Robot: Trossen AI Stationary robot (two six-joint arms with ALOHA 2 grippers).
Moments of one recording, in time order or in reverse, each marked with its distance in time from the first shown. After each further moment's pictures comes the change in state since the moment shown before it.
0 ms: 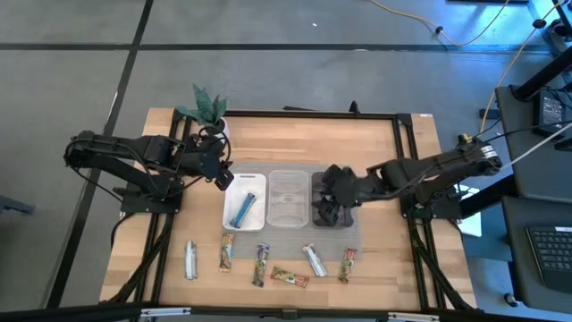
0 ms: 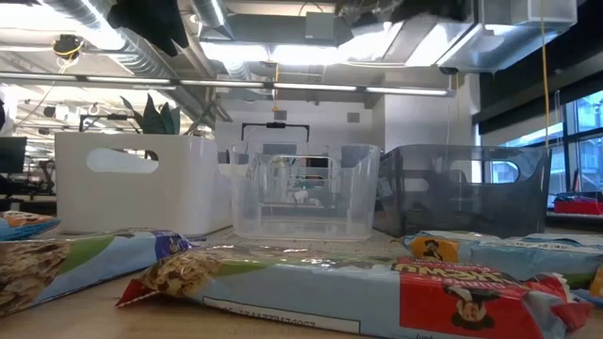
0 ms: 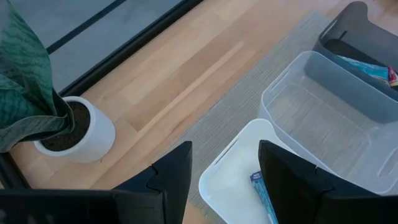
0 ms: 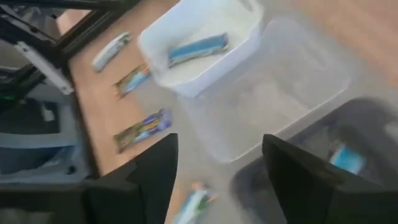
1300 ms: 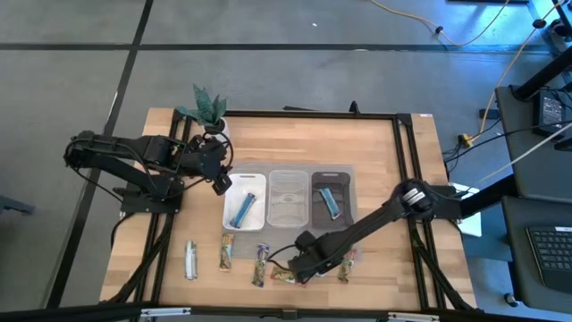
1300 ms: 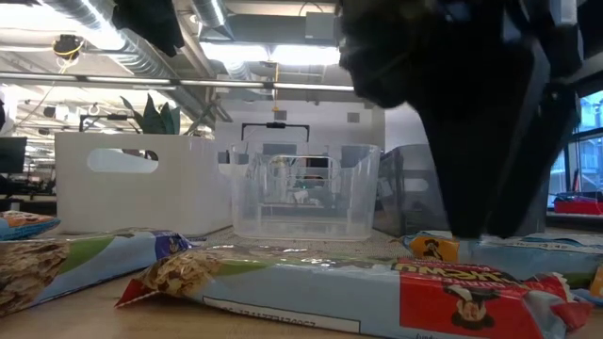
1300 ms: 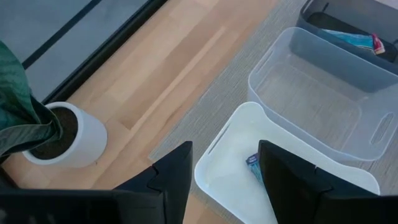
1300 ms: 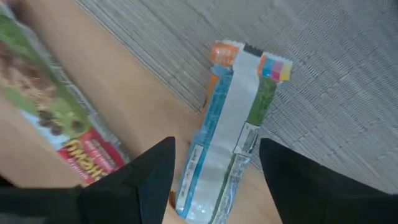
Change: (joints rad) left arm 0.000 0.000 0.000 0.000 0.075 0.106; right arm 0.201 0.718 0.272 -0.150 -0.267 0.481
